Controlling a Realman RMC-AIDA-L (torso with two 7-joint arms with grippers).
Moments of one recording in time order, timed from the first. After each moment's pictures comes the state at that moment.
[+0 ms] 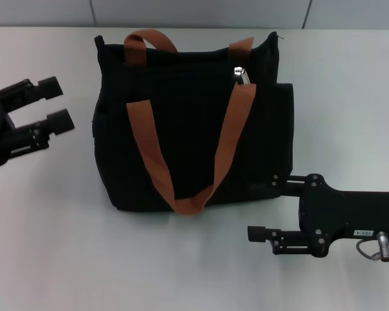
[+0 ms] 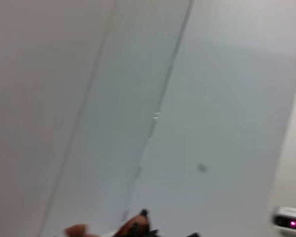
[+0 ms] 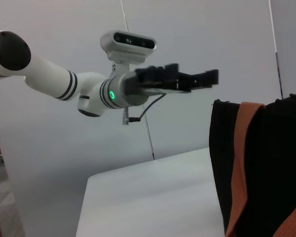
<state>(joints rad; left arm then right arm) -0.37 -1.94 0.50 0.56 1.77 1.98 -1.33 0.48 2.08 -0.82 -0.44 -1.92 -1.73 1.01</state>
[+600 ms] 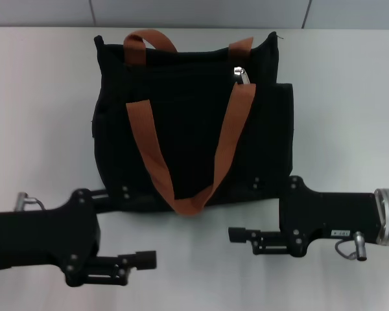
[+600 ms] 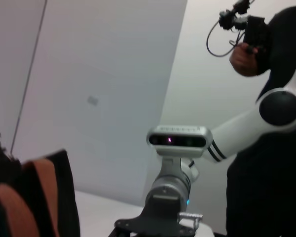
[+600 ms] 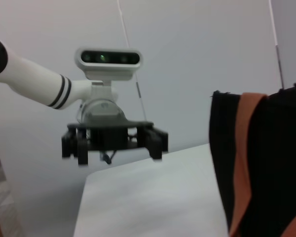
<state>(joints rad) -0.34 -2.02 0.86 0.52 1.81 1.97 -1.08 0.54 2.08 -0.83 -0.32 -1.92 -1.66 0.96</state>
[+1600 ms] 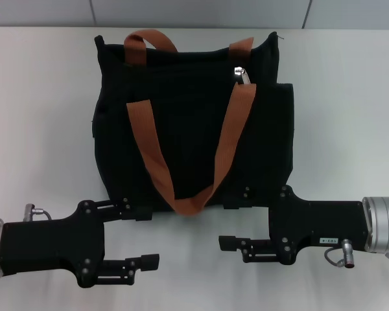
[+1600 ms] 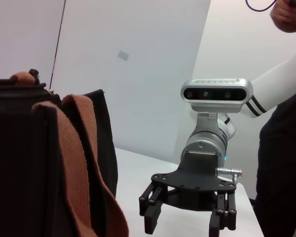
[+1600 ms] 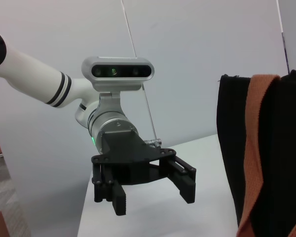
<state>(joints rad) -0.33 -2.02 0.87 0.48 1.87 1.83 -1.02 0.55 2.09 -0.85 -0.26 -1.91 -1.62 0.94</state>
